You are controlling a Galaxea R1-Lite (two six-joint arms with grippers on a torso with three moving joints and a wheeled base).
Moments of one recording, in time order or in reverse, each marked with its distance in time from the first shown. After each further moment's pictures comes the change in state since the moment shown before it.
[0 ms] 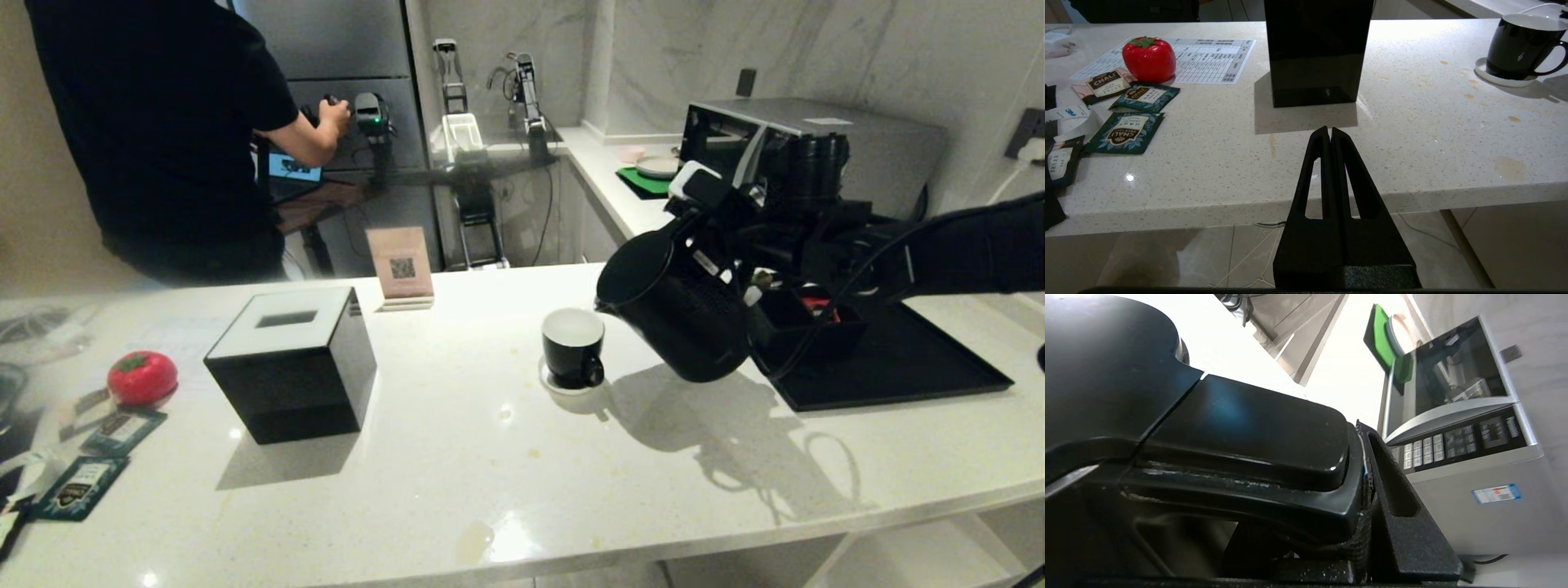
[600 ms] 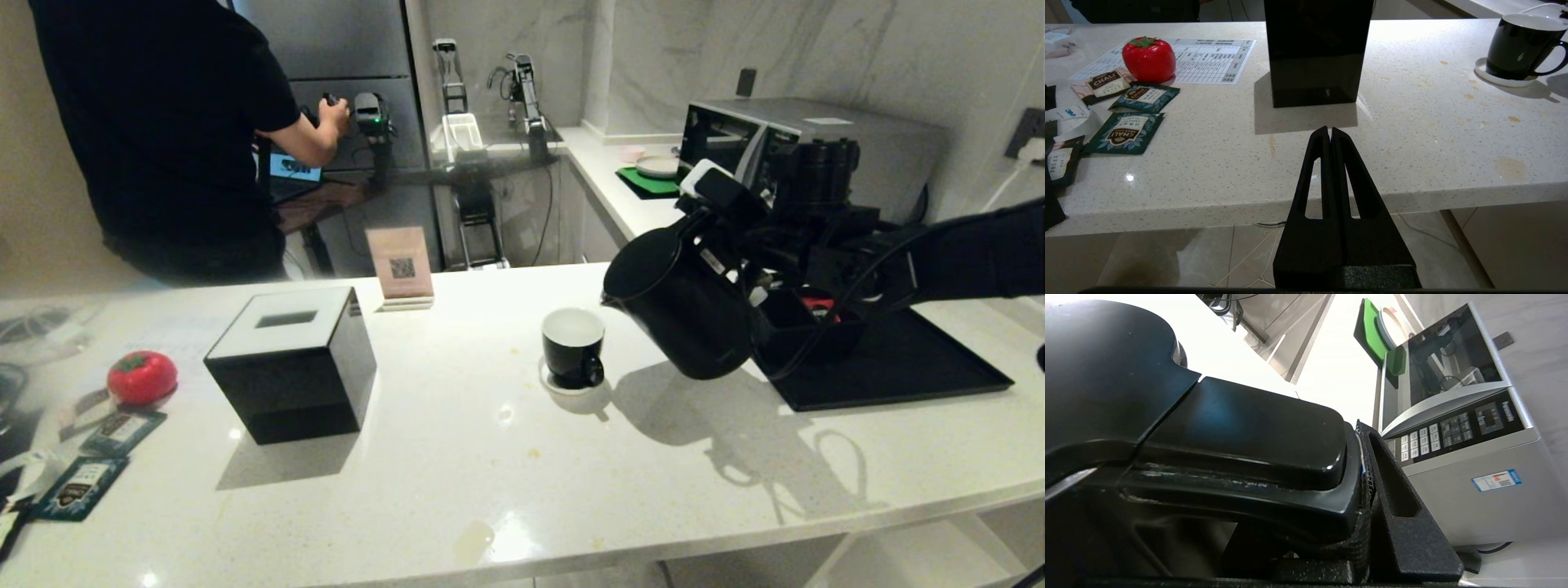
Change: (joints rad) left arm 0.000 0.000 0.000 0.000 0.000 0.000; right arm -0.023 0.000 0.036 -0.066 0.000 0.039
